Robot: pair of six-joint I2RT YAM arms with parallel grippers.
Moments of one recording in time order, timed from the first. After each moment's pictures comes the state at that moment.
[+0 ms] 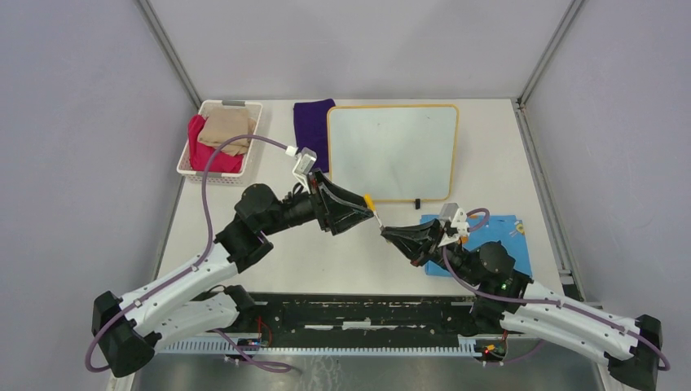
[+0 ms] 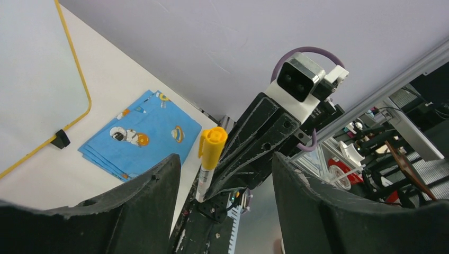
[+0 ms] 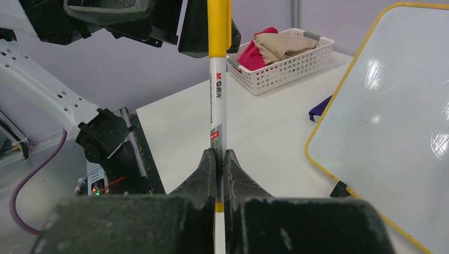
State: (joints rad) left arm -0.82 0.91 0.73 0.33 0.43 -0.69; right arm 1.06 0.47 0.30 0.39 0.01 0.18
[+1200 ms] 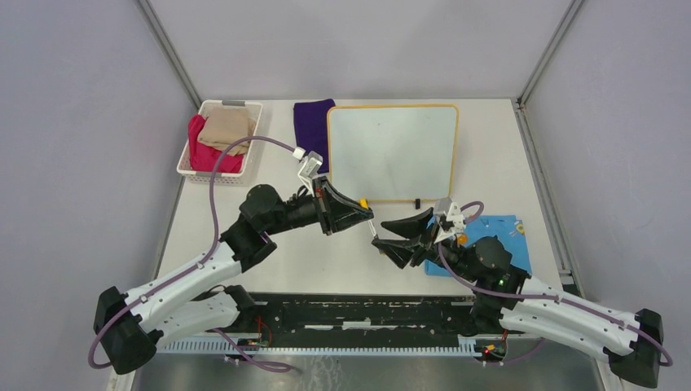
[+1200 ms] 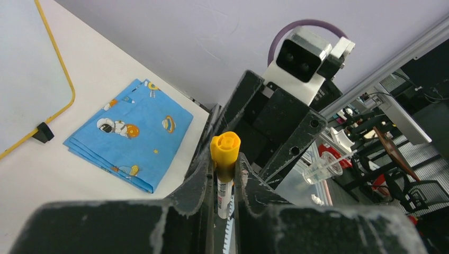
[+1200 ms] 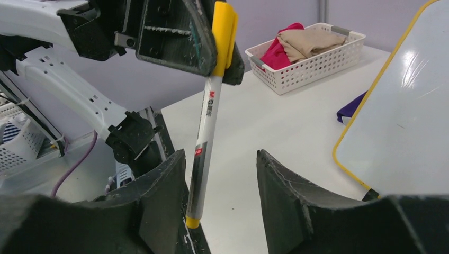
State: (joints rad) left arm -0.82 0.94 0.71 0.38 0.50 -0.70; right arm 1.07 0.53 0.34 0.41 -0.04 0.26
